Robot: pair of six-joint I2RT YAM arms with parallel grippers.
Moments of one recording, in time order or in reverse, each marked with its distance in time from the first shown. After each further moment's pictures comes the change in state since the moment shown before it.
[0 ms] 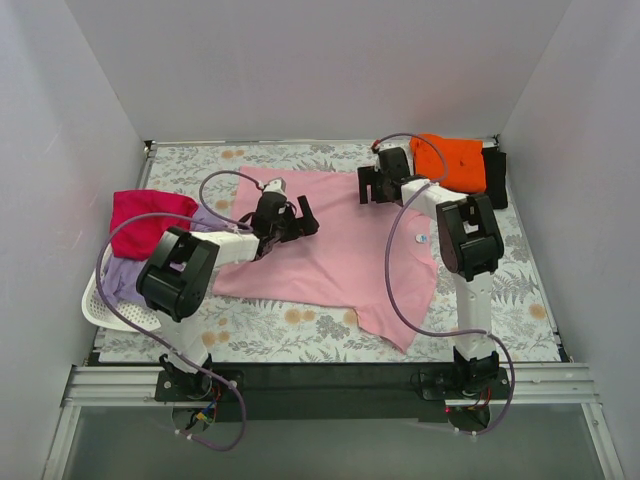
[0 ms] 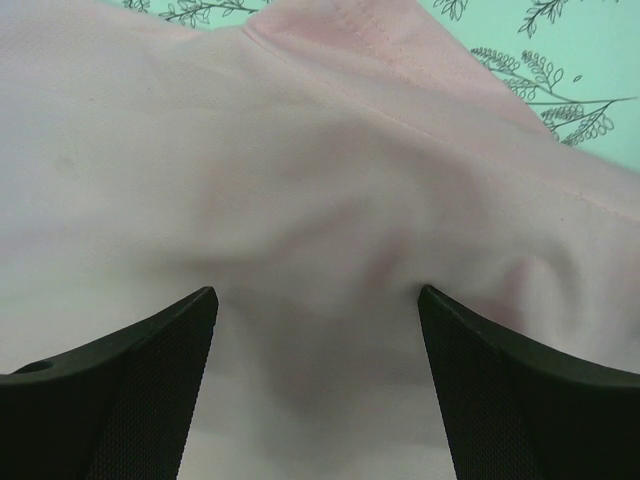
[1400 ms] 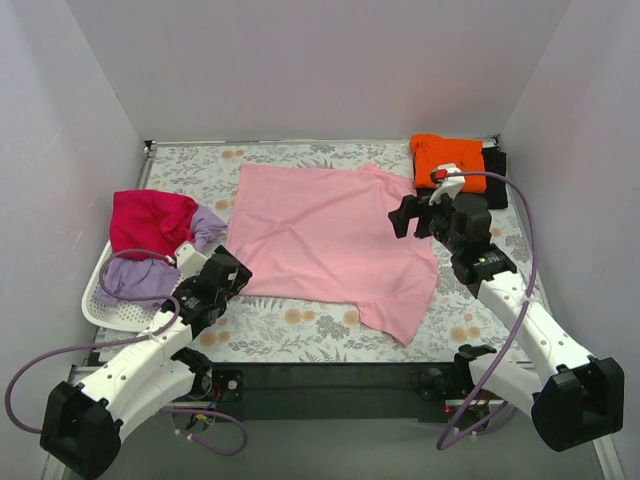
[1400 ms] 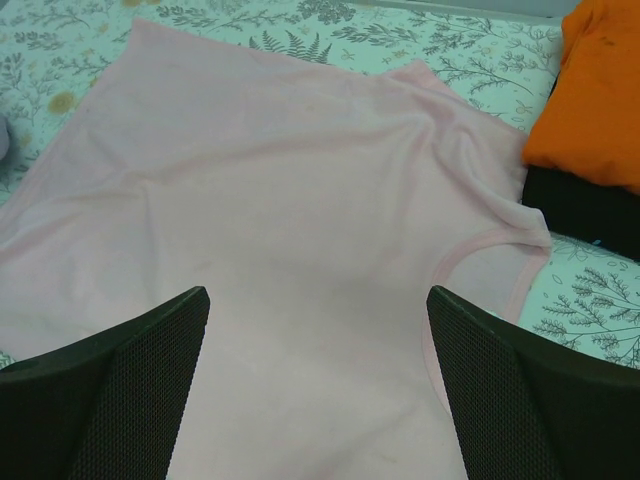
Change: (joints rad) left arm -0.021 -1.016 -0.461 -0.765 -0.554 -0.464; right arm -0.024 -1.160 -0.800 0.124 -0.164 -0.005
